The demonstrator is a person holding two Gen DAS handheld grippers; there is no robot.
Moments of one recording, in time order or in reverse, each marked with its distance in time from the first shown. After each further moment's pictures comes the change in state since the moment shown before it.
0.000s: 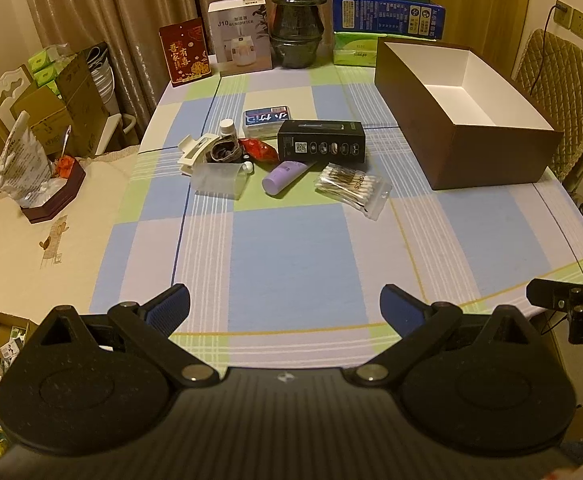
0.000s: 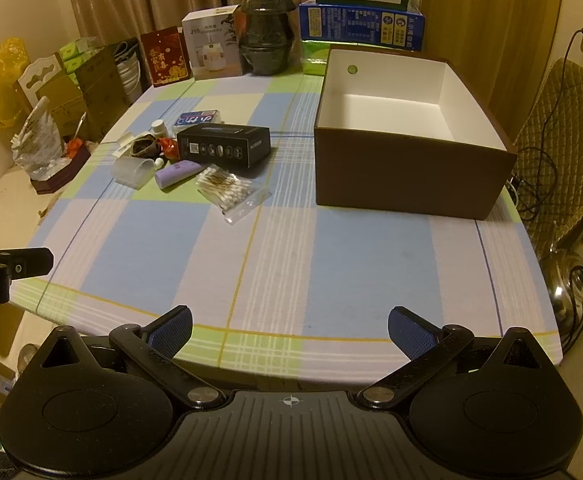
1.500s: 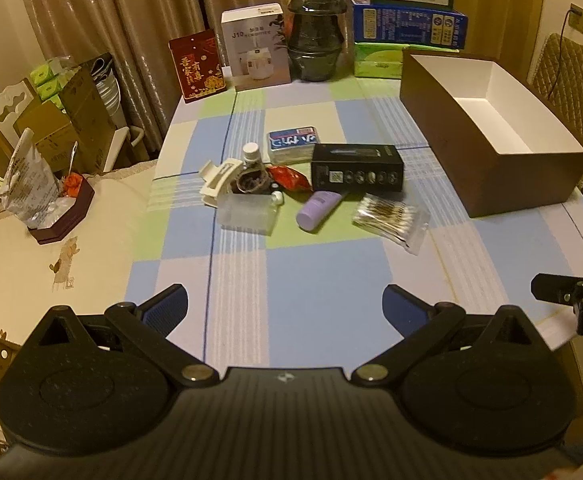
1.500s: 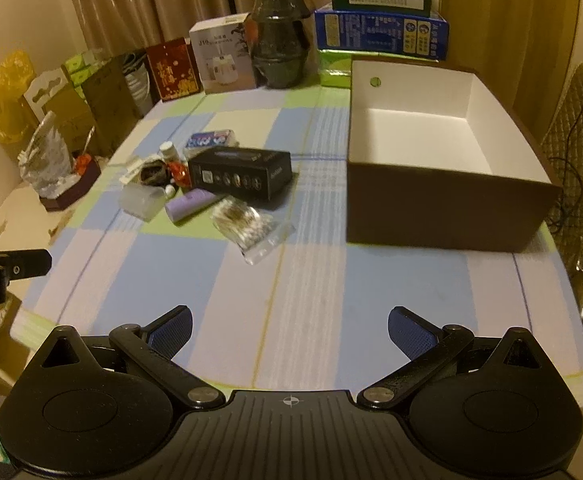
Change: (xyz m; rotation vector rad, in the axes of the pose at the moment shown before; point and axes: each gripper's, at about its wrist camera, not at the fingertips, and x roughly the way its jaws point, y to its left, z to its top) left arm 0.029 0.042 0.045 0.001 -0.009 0.044; right arm 0.040 0.014 0.048 0.014 -0.030 0.051
